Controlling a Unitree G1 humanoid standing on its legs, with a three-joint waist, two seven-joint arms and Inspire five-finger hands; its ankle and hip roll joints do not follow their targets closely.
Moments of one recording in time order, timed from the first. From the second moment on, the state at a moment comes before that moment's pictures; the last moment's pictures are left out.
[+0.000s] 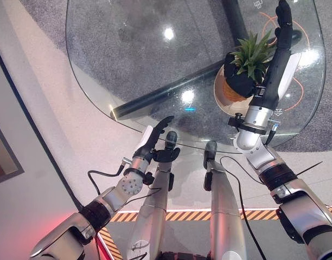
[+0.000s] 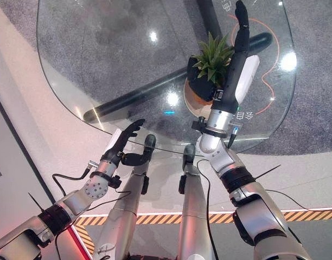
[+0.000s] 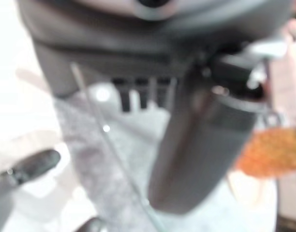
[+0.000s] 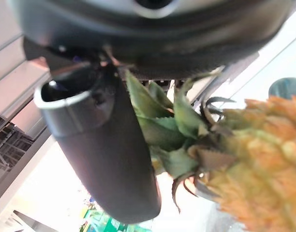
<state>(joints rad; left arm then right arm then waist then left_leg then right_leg) -0.46 0.56 -0.77 0.33 -0.14 -0.21 0.45 -0.79 -0.51 0.44 0.54 -0.12 -0.51 -1.01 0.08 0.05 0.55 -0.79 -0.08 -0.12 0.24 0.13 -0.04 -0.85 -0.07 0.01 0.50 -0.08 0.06</state>
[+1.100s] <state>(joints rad) -0.43 0.56 -0.77 0.34 -0.14 -0.20 0.44 -0.74 -0.52 0.44 0.40 -0.22 -0.40 -1.02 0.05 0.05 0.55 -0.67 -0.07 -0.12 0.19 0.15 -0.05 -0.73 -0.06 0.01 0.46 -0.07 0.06</state>
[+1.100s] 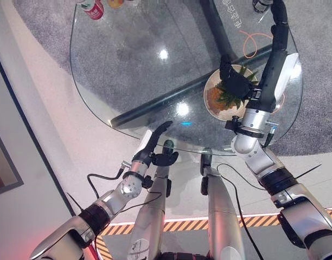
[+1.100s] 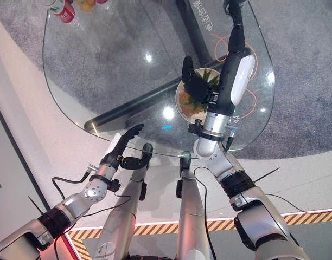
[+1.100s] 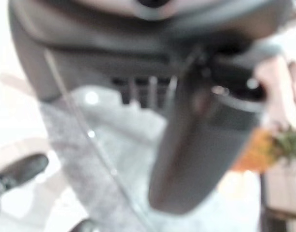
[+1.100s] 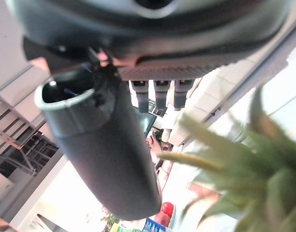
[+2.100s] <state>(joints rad) -0.26 0.56 -0.69 0.45 -0.21 -0.19 0.33 -0.47 -0.60 0.50 0.12 -0.14 -0.28 -0.64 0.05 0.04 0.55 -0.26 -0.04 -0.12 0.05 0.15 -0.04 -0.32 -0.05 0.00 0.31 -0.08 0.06</state>
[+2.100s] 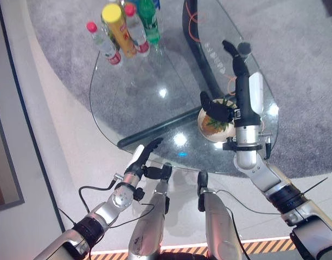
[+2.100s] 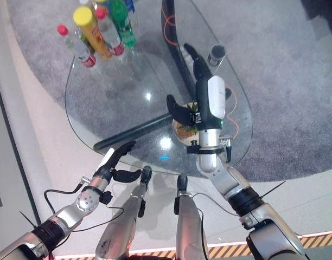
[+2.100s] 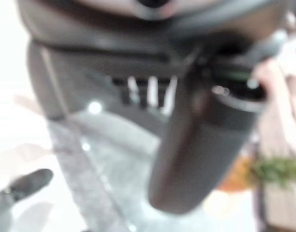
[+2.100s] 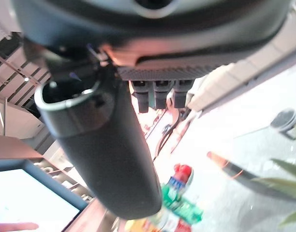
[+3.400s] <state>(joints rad) 0.05 0.25 -0.26 1.18 -0.28 -0.09 0.14 0.08 -0.43 0.45 0.85 0.03 -0.25 -0.36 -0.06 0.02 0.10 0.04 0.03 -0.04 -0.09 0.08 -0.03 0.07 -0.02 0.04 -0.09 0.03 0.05</state>
